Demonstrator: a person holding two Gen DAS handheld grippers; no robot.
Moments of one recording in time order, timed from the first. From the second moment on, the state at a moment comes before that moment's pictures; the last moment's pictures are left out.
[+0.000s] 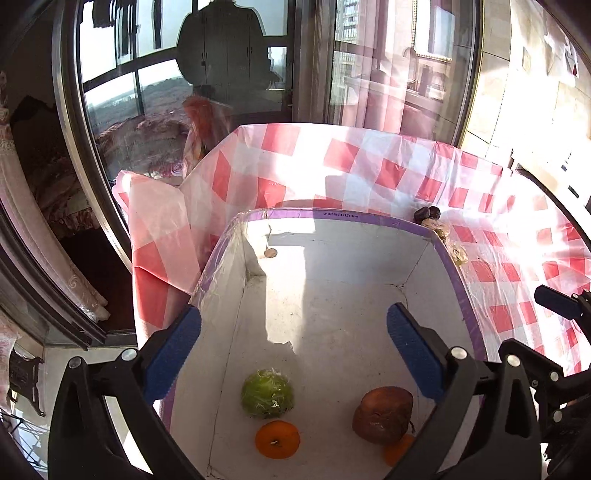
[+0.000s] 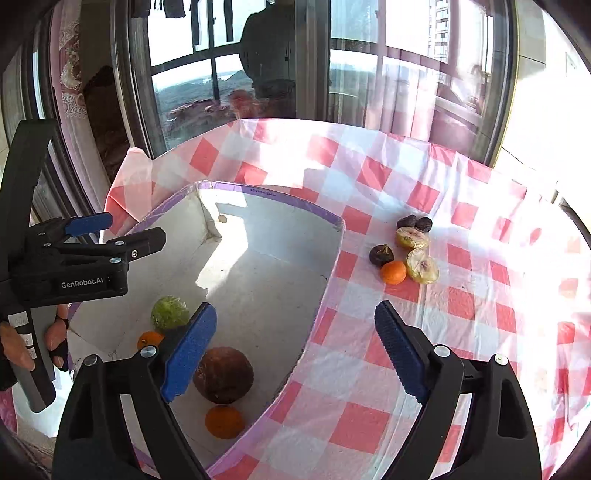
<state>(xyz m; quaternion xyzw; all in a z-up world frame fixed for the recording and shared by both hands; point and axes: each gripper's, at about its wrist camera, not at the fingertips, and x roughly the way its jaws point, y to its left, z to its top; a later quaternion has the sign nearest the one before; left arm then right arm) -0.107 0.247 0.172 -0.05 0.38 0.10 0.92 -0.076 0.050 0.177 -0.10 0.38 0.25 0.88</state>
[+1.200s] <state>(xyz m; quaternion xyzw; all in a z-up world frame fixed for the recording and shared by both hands) -0.014 -0.020 0.039 0.04 0.55 0.04 0.83 0.169 -0.020 0.007 -0.19 0.43 0.39 0.79</state>
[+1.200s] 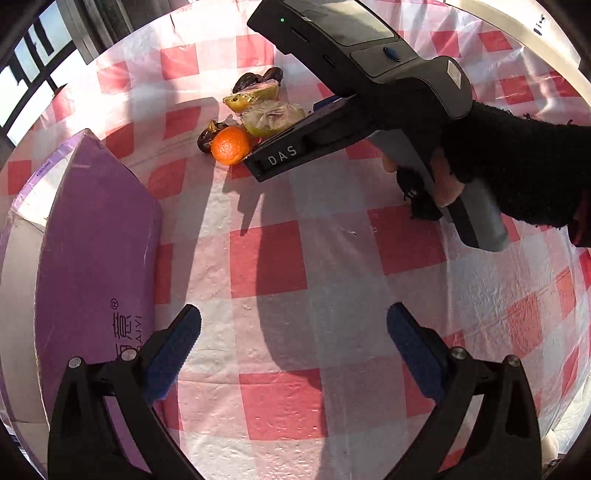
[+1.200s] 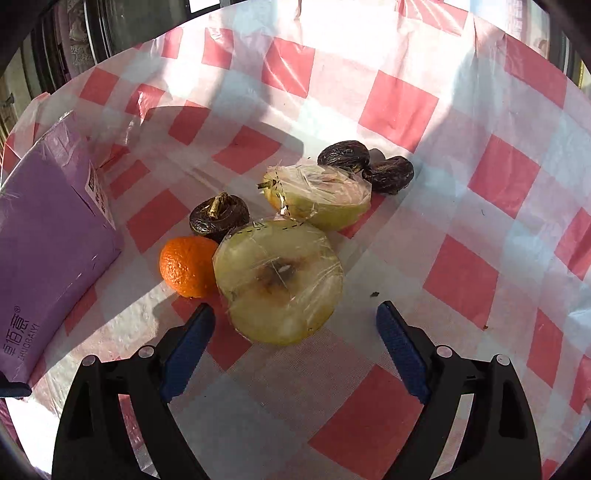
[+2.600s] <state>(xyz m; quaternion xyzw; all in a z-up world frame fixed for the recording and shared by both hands) 0.218 0.041 0.023 0.02 0.53 0.04 0.84 0.155 -0.135 0.010 -0.11 0.43 0.32 0.84</state>
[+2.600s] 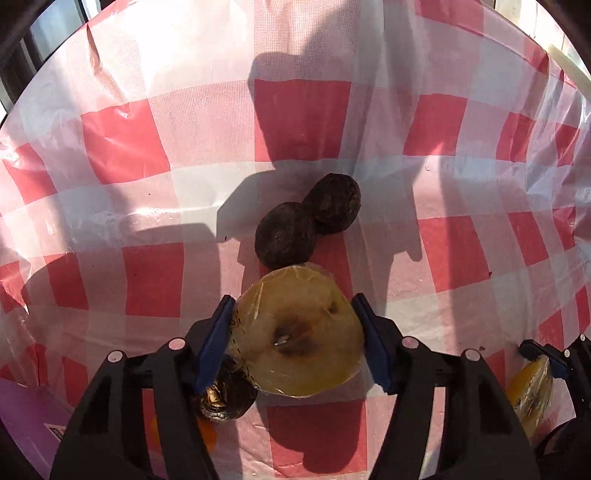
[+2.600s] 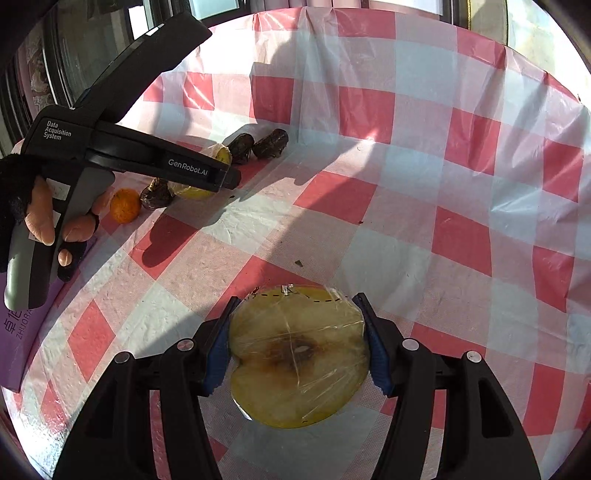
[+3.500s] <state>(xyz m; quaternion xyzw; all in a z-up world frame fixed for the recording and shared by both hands) 0.067 -0.045 0.043 0.04 0.55 -0.09 0.83 0.059 -0.210 0.037 -0.01 0.52 0.13 0.84</state>
